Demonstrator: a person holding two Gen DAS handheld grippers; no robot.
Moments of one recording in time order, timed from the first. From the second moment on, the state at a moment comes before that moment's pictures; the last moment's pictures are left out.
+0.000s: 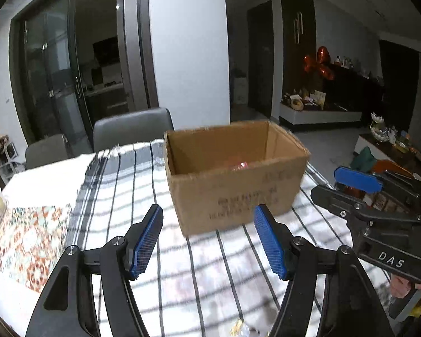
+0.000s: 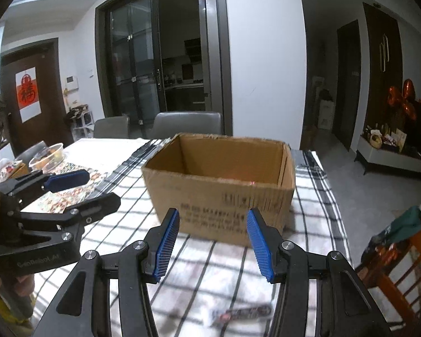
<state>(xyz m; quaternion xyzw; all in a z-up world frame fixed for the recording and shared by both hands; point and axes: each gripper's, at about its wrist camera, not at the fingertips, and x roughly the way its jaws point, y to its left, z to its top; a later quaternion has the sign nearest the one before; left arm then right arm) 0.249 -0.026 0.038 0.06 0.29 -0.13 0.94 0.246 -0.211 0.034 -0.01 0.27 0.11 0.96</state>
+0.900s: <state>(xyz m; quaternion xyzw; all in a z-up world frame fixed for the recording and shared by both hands) 0.158 0.022 -0.077 0.05 0.43 -0.06 0.90 0.192 -0.138 -0.085 -0.06 0.40 0.27 0.87</state>
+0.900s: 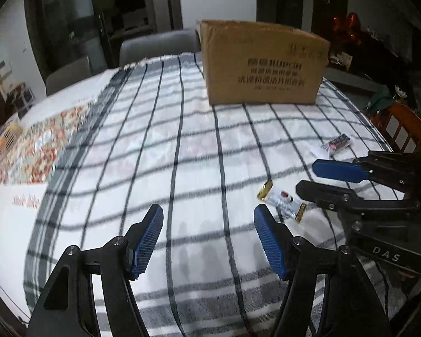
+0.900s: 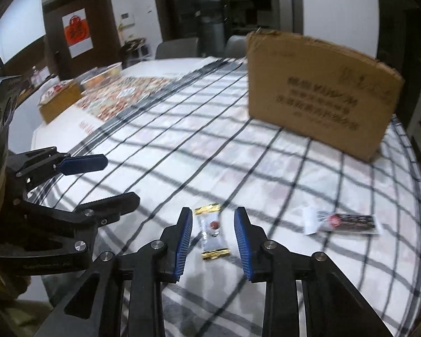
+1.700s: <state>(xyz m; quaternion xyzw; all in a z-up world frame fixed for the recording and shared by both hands) 0.167 0.026 -0.087 0.03 0.45 -0.07 0.89 0.210 -0.115 -0.122 -0.10 0.45 0.27 0.85</state>
